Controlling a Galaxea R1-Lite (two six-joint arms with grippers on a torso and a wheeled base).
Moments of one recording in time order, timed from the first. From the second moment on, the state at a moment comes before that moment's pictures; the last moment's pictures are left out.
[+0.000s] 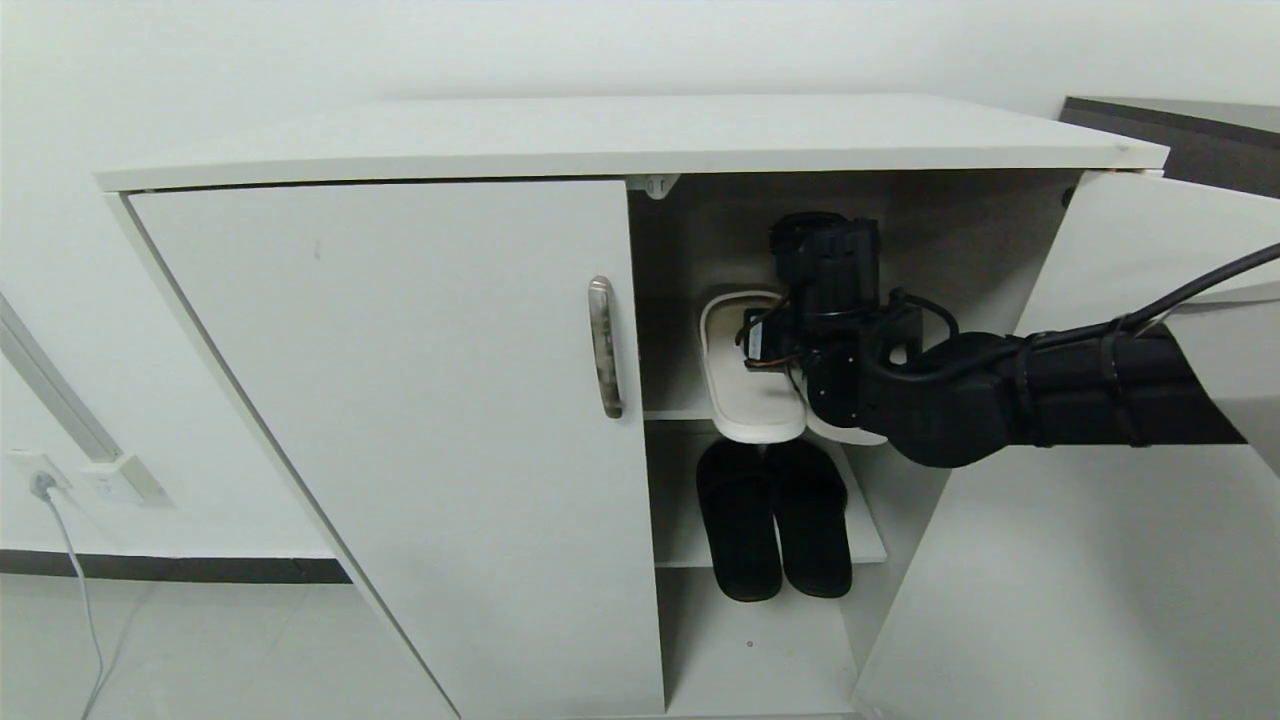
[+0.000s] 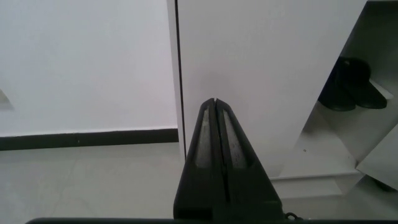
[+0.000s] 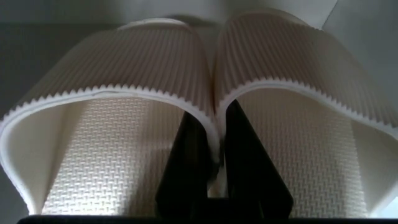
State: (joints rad) left arm 0.00 0.00 0.00 0.00 -0.01 0.00; right arm 0.69 2.09 -1.60 -0.32 -0.67 0.16
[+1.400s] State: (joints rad) left arm 0.00 0.00 0.00 0.00 0.00 0.00; right arm 0.73 2.04 -1.50 -0.33 -0.71 0.16
